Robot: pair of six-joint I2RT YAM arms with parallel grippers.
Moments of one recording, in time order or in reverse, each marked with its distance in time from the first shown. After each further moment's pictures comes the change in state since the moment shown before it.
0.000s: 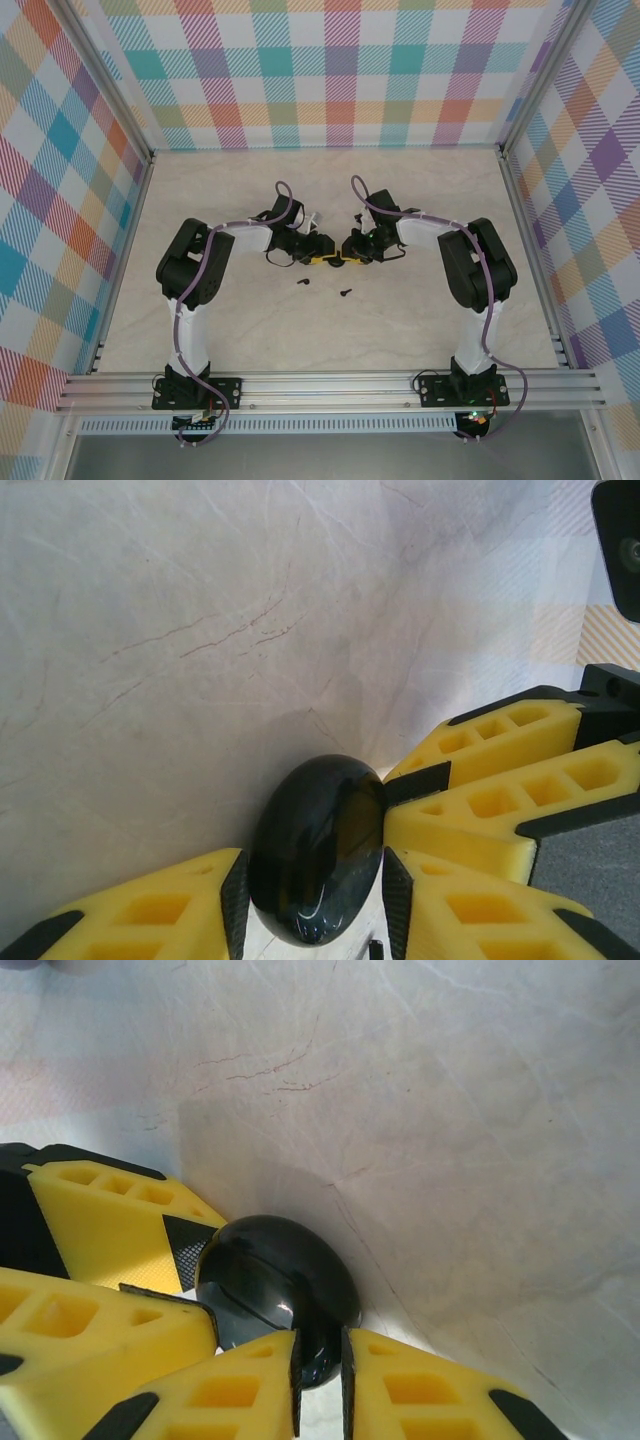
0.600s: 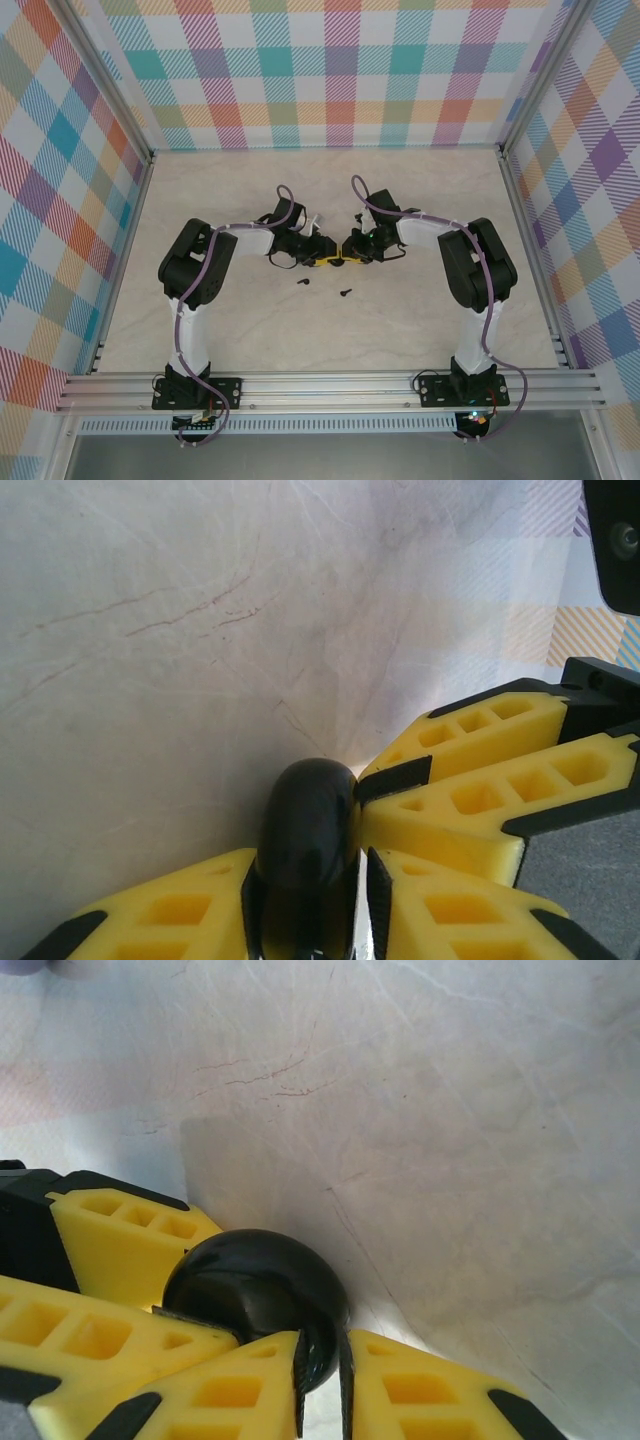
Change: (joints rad) left arm -0.013 0.009 -0.025 0.076 0.039 -0.075; right arm -0.001 0.000 0.000 0.004 0.001 0.001
